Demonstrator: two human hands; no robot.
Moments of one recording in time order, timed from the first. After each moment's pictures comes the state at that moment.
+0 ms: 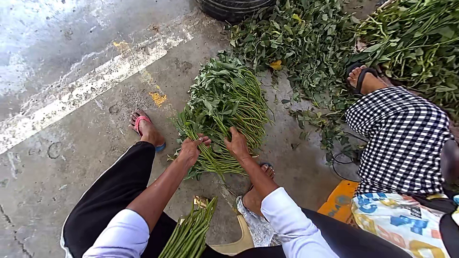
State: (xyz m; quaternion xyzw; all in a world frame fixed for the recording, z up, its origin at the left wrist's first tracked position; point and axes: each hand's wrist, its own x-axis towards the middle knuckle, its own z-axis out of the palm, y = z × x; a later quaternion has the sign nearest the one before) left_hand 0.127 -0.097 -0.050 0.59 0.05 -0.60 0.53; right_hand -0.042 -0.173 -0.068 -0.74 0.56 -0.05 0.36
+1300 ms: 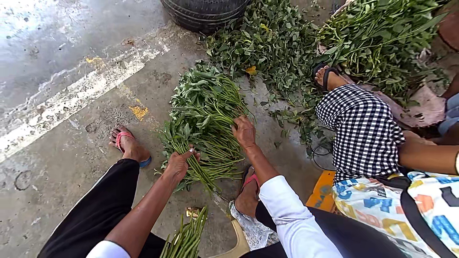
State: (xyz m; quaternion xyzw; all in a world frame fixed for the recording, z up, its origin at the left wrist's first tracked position) left_hand 0.117 -0.094 -0.037 0.57 0.04 -0.63 0.53; right_hand -0.105 -0.242 -0.064 -0.80 0.56 -0.13 0.18
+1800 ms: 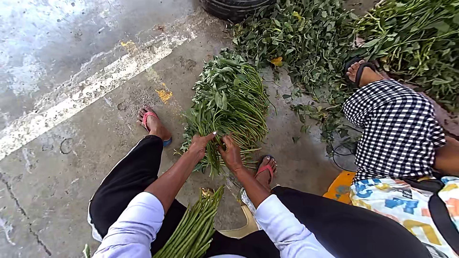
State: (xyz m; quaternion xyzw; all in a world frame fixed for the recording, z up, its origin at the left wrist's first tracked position) left_hand 0.118 -0.085 -0.035 0.66 -0.03 -0.60 0.45; right_hand -0.026 -0.093 -0.067 -0.75 0.51 -0.19 0.38
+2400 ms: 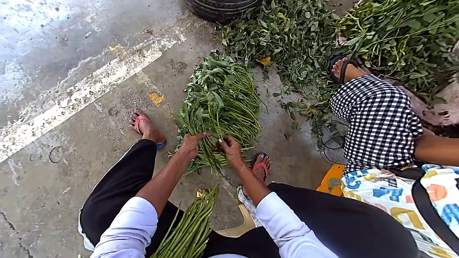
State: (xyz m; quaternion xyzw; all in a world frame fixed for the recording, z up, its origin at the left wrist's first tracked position) left_hand 0.128 -0.088 -0.042 0.59 -0.01 -0.63 0.50; right_hand -0.046 -0.100 -0.078 -0.43 0.51 -0.34 0.66
